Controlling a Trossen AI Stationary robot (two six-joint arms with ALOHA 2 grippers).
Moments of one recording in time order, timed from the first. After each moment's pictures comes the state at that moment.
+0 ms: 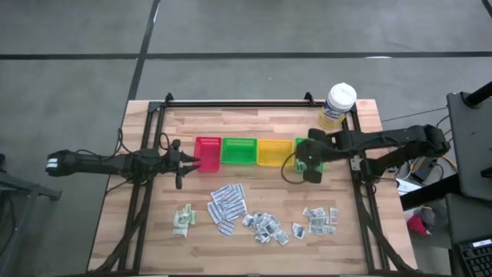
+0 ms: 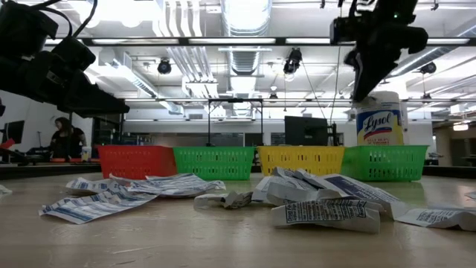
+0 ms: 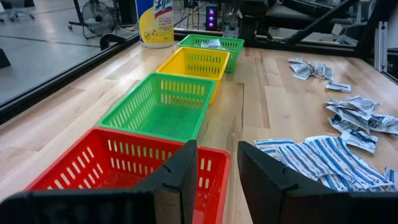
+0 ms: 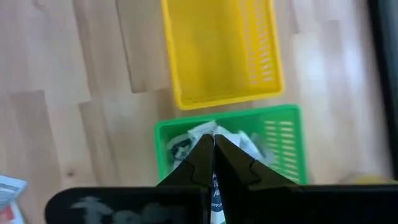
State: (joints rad) left arm 0.02 0.35 0.01 0.04 -0.16 -0.09; right arm 0.00 1.25 0.99 -0.95 0.23 0.13
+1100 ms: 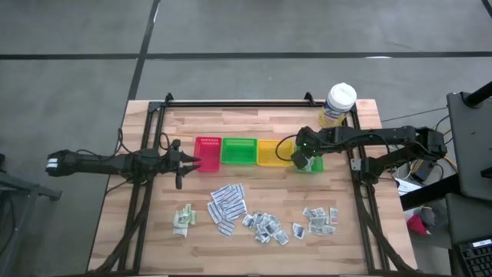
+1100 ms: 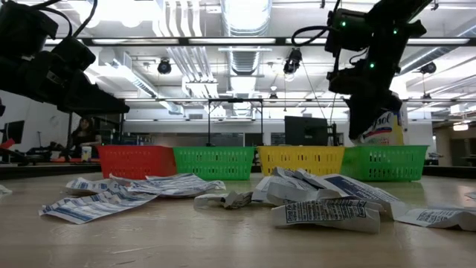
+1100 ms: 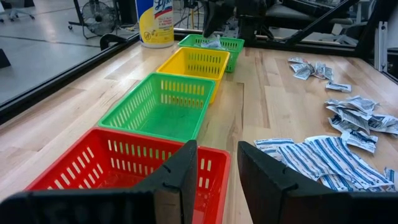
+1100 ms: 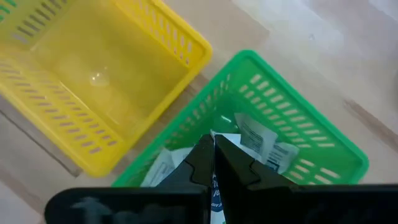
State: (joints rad) left arm 0.02 0.35 0.01 0.04 -0.16 -0.09; right arm -0.23 1.28 0.77 -0.70 0.24 0.63
